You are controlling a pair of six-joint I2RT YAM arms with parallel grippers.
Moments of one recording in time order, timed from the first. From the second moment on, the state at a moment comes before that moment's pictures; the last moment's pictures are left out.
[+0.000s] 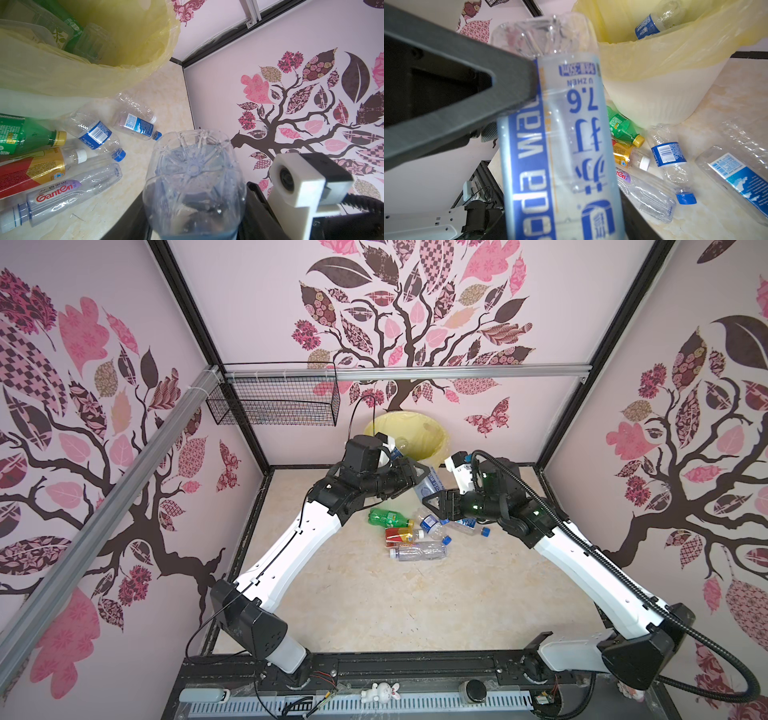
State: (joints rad) left arm -0.58 1.57 1.72 -0.54 0.37 -0.90; right arm 0.56 1.33 1.42 -0.57 -0.30 0.39
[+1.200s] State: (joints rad) left arm -0.56 1.47 1.99 -0.79 0.29 -0.83; right arm 0.53 1.73 2.36 -0.51 0.22 0.21
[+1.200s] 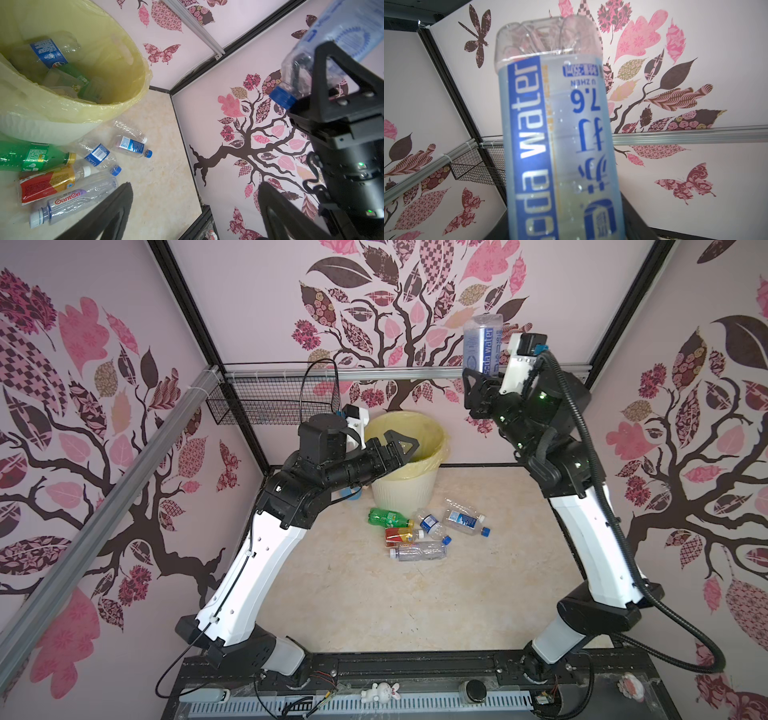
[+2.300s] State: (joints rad) left arm -0.52 1.47 1.78 -0.78 0.30 -0.81; right arm 0.47 1.78 2.14 -0.74 0.25 0.27
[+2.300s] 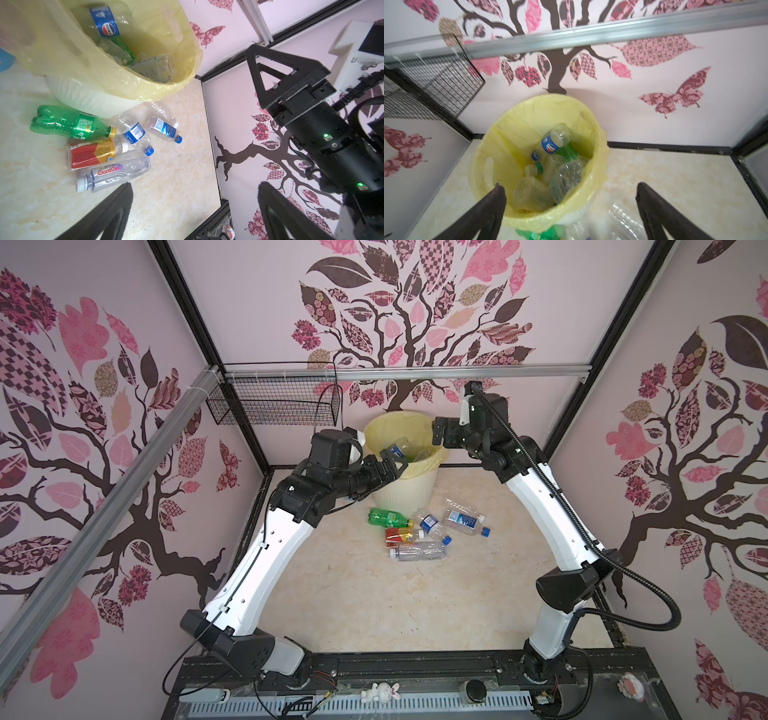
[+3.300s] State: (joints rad) left arm -0.72 1.53 1.34 -0.65 0.38 -0.41; right arm 0.27 1.75 1.31 -0.55 0.07 0.32
